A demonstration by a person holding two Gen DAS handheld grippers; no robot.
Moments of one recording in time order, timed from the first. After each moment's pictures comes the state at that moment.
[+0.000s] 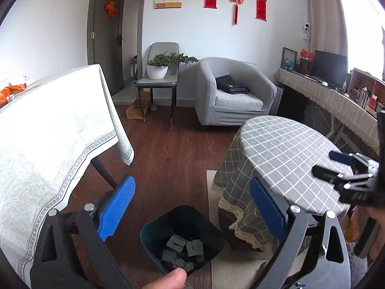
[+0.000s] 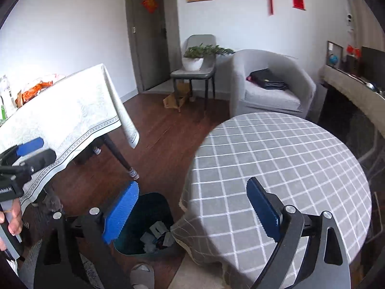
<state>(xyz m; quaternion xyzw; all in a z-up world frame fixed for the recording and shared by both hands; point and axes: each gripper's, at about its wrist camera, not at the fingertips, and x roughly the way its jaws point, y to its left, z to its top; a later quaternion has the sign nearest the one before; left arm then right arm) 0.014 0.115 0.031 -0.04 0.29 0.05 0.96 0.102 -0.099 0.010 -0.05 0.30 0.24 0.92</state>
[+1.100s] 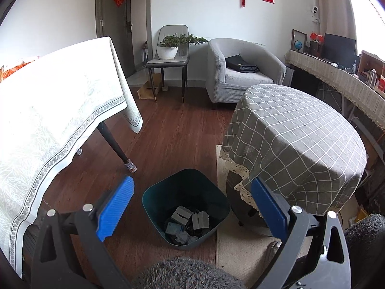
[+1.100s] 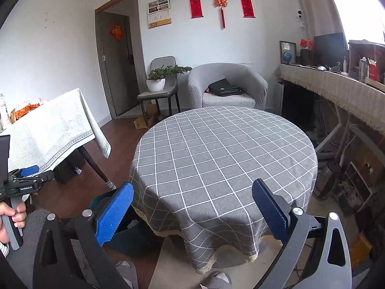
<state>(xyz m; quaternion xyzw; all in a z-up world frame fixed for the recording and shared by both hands) -0.032 0.084 -0.026 -0.03 0.33 0.09 0.94 0.009 -0.253 -0.023 0.01 0.25 0.17 0.95</state>
